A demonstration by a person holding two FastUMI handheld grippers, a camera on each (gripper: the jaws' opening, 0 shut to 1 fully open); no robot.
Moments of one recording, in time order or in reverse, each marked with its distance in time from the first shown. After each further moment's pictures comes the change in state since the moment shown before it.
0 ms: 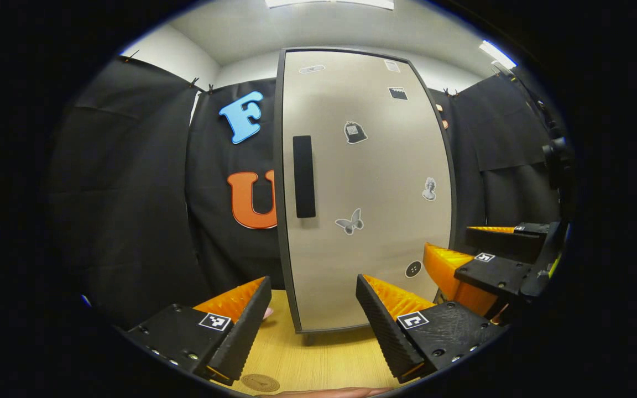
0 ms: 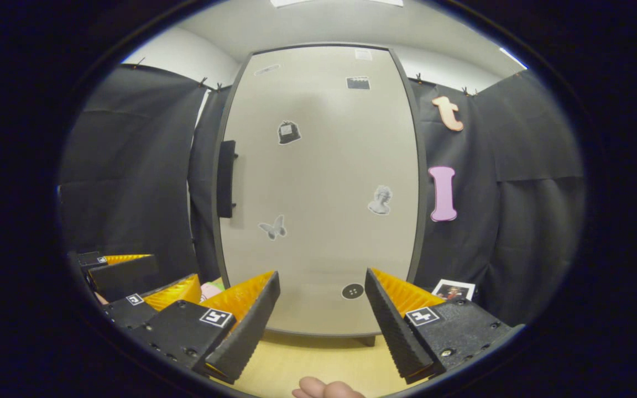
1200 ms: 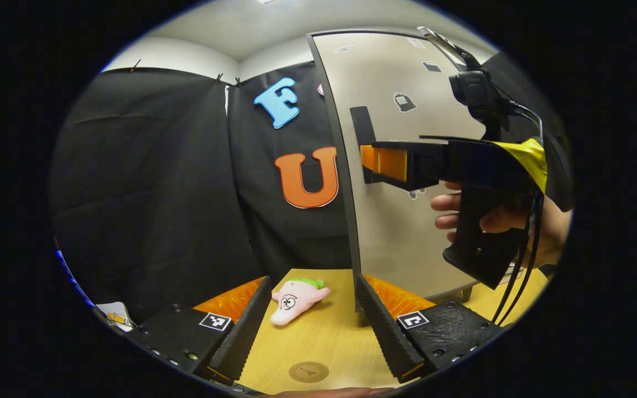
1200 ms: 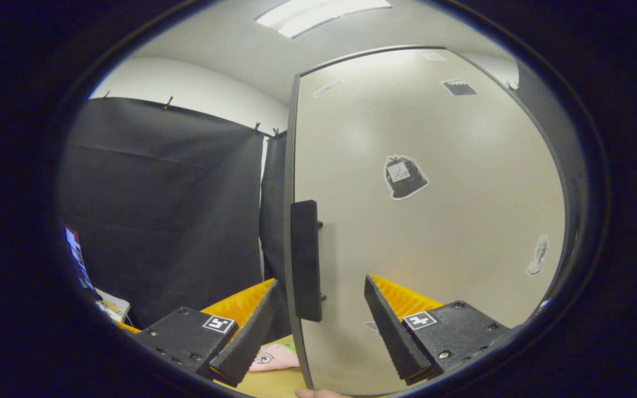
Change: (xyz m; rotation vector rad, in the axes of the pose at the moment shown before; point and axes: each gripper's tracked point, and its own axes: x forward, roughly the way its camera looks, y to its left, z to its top) left arm -0.021 0.082 -0.037 0.087 0.135 0.252; right arm 0.115 0.143 0.094 0.110 -0.245 0.444
